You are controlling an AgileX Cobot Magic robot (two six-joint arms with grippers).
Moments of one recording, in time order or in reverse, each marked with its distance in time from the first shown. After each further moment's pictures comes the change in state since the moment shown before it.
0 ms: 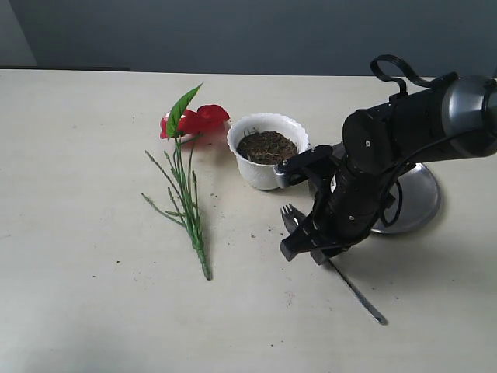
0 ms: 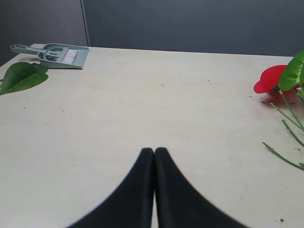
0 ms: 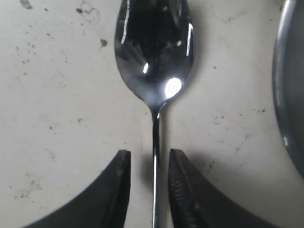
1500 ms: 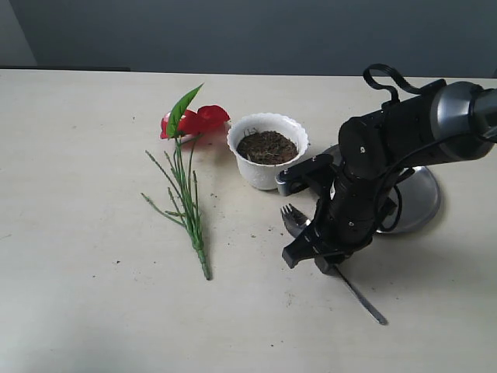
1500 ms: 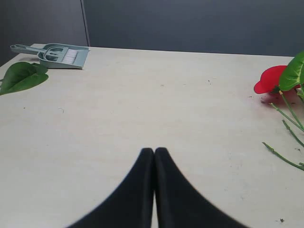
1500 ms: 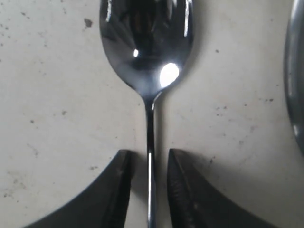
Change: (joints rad) left arm 0.000 0.000 0.000 0.000 0.000 0.000; right arm 0.000 0.038 0.000 -0.015 0.023 0.014
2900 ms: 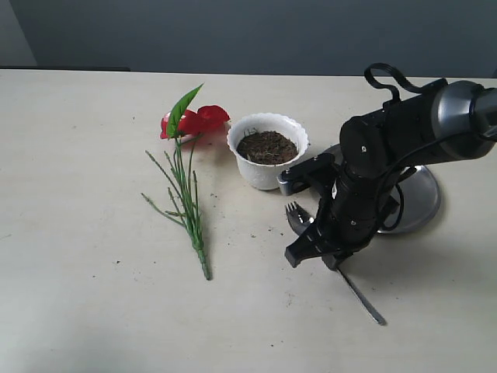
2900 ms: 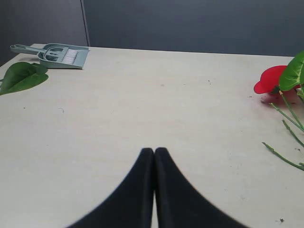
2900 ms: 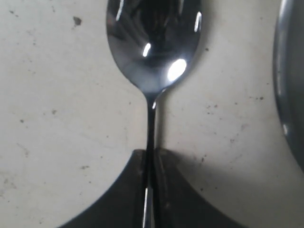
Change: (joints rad) left arm 0.000 0.000 0.000 0.000 0.000 0.000; right arm 0.000 0.001 0.000 -0.011 0.018 0.002
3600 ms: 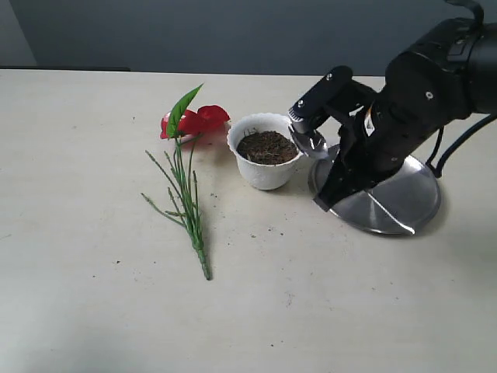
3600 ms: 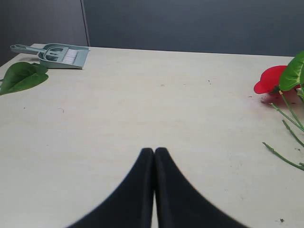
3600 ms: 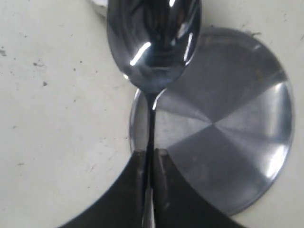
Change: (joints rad) left arm 0.000 0.000 0.000 0.000 0.000 0.000; right arm 0.000 -0.284 -0.057 -0.341 0.015 -0.039
